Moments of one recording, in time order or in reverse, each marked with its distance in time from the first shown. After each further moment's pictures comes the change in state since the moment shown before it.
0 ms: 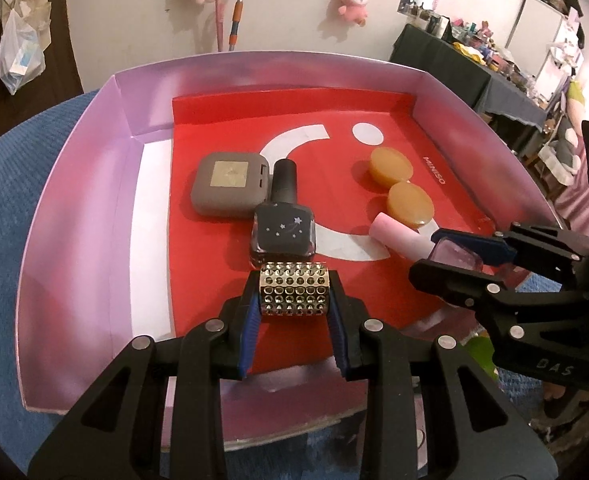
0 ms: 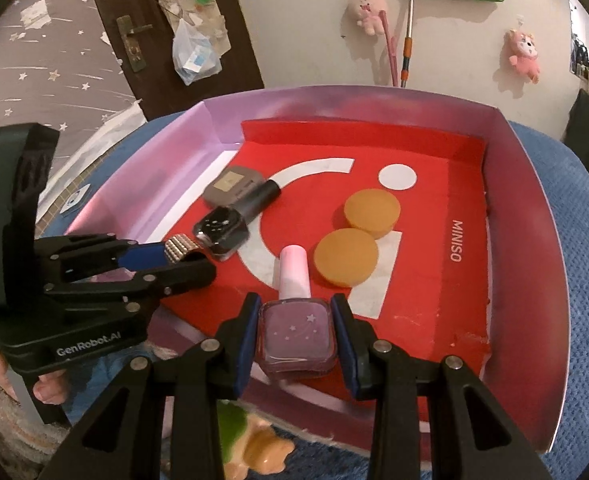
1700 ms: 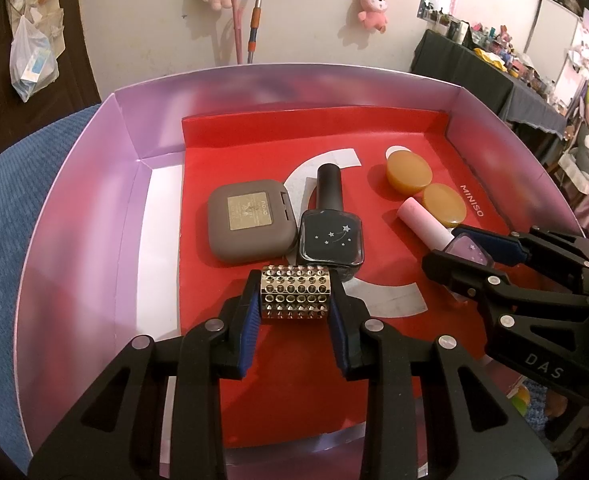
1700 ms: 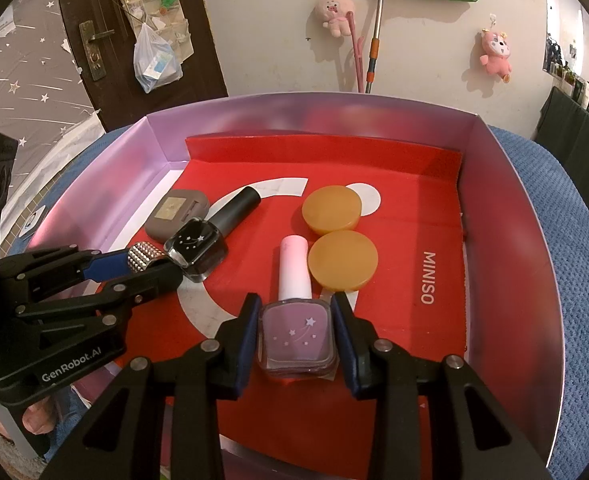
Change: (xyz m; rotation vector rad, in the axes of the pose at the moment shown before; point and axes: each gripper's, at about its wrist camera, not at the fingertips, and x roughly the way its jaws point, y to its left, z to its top) left arm 0.016 0.007 0.022 -0.012 -0.026 0.080; right arm 0.022 -0.019 0.022 0.038 -0.015 -0.126
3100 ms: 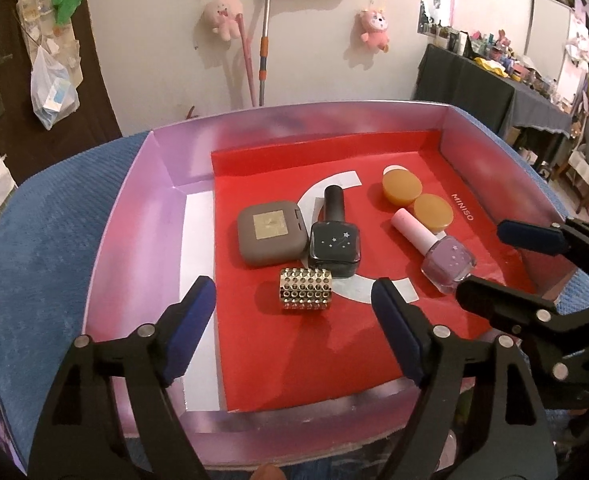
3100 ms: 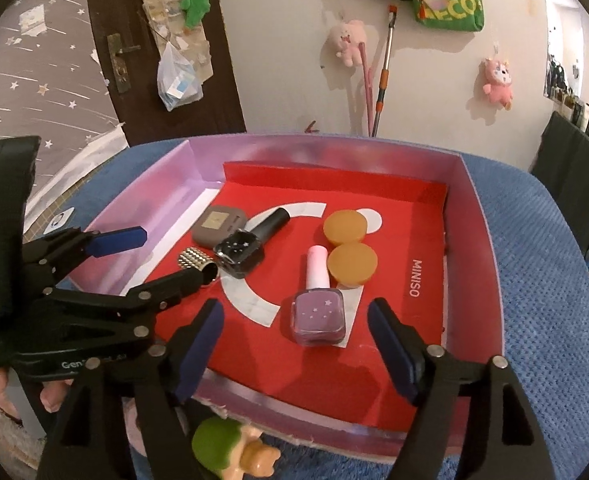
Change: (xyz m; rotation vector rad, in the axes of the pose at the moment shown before) left arm -0.037 -0.005 -0.009 0.046 -0.100 0.080; right arm -0.058 0.017 -0.012 -0.045 -0.101 0.026
